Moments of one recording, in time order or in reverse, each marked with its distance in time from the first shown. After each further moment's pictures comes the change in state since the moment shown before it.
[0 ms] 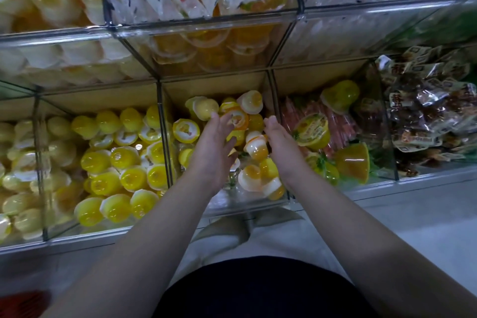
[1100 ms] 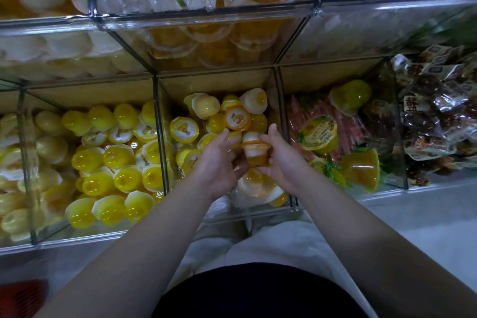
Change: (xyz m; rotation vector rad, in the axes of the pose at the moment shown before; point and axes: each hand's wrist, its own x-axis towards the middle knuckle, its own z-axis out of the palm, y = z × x) left_hand 0.033 -0.021 -0.014 -0.129 0.004 -0.277; right_hand 0.029 0.012 0.002 0.218 -0.129 0.337
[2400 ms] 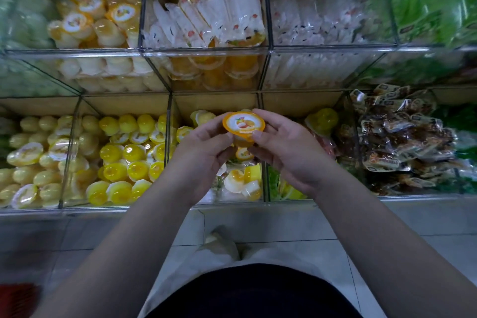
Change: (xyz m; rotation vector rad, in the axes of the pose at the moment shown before) left_hand -0.147 -0.011 0.066 0.166 -0.063 0.631; right_hand -0.163 -0.047 -0.030 -0.052 -0.354 -0.466
